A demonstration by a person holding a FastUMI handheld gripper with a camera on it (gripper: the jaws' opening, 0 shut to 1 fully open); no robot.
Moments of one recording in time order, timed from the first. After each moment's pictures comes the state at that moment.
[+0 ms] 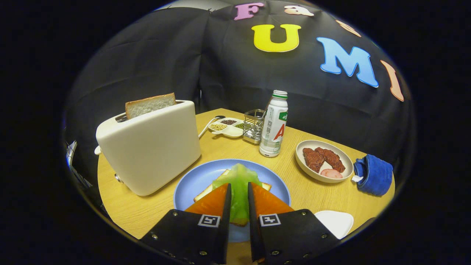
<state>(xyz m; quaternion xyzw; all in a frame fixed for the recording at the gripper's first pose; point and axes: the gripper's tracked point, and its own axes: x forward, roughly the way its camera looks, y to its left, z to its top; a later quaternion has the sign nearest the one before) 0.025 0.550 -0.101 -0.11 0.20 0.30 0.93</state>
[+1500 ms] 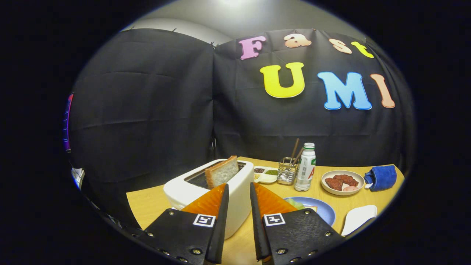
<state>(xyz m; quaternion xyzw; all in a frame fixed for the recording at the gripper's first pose) -0.075 0.682 0.000 -0.01 0.04 0.31 0.95</state>
